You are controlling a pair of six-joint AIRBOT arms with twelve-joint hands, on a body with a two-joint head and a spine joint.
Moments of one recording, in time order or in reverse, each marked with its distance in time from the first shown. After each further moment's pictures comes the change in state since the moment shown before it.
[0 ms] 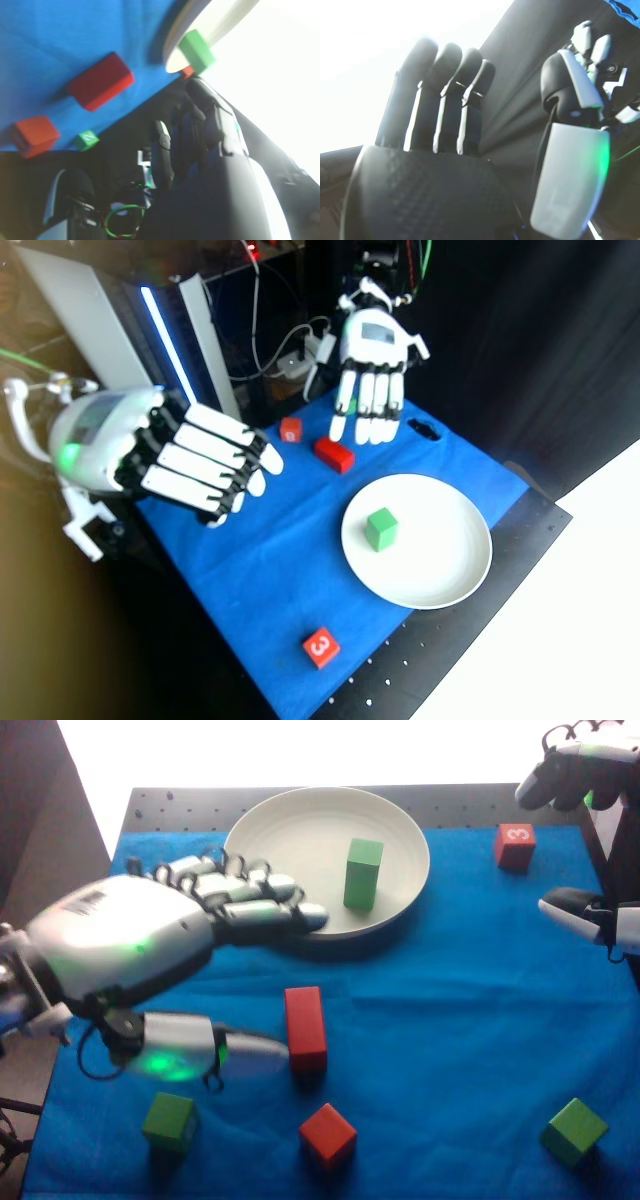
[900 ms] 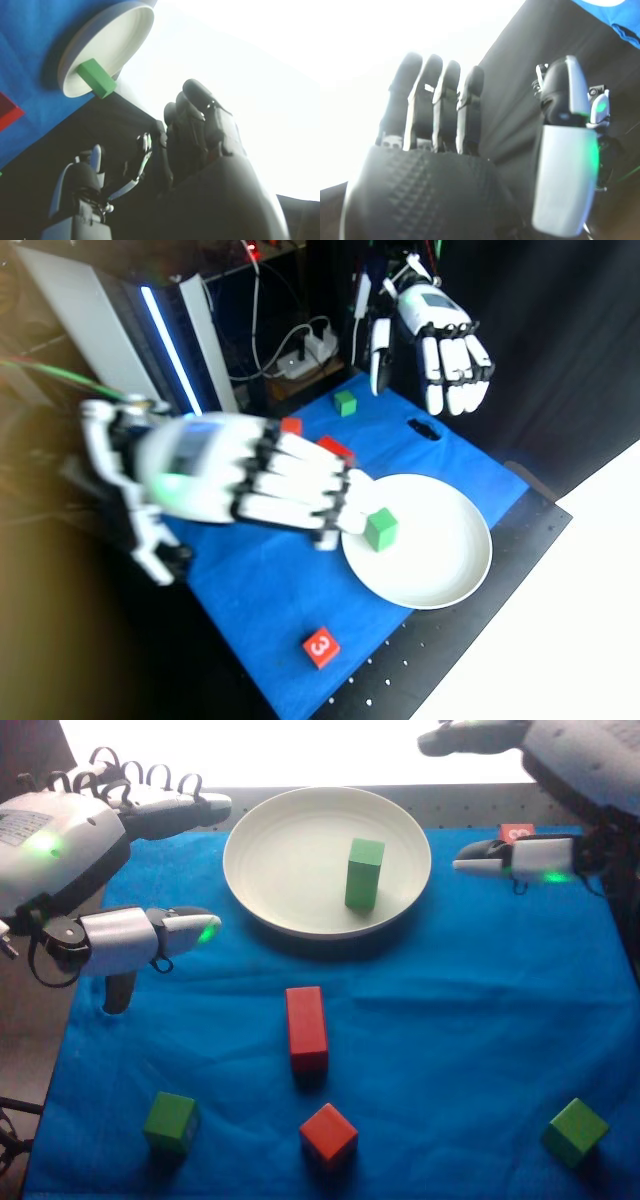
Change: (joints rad) left arm 0.000 0.008 0.075 -0.274 -0.163 0.120; right arm 0.300 -0.234 0.262 -0.032 0.432 -0.060
